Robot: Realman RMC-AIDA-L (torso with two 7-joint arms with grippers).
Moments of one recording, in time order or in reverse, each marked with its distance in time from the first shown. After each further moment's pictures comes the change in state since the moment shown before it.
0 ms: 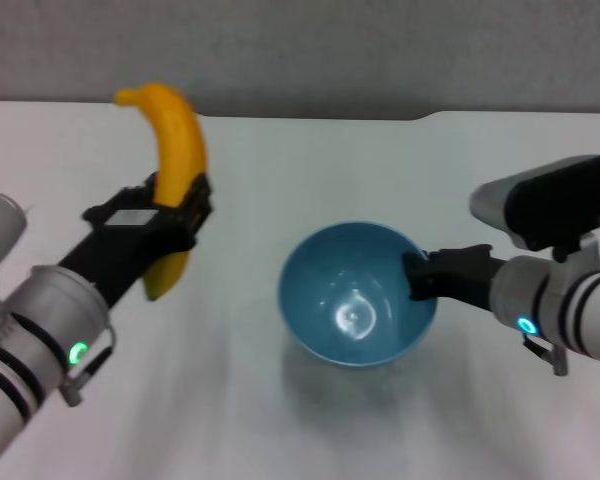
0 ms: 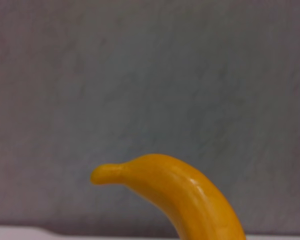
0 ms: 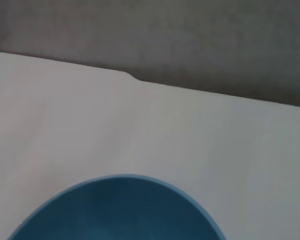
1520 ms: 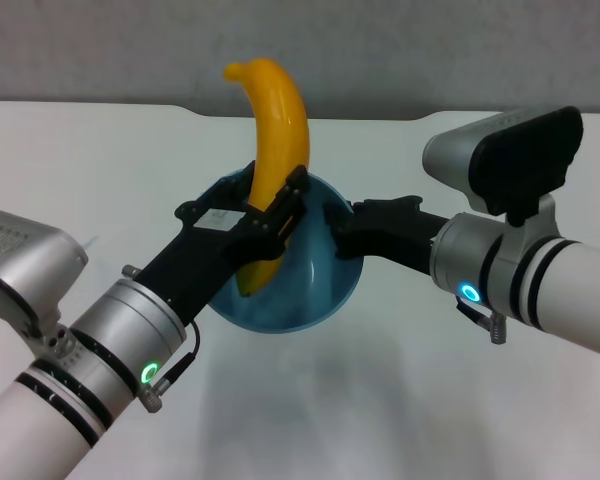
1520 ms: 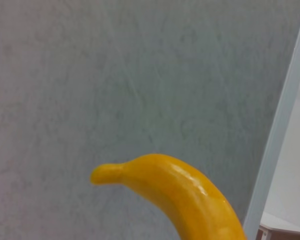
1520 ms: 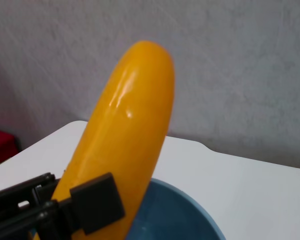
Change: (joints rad) left arm -0.128 0.005 0.127 0.237 0.020 -0.382 -0.125; right arm 0.035 -0.005 -0.080 -0.113 0.105 -0.091 -0.010
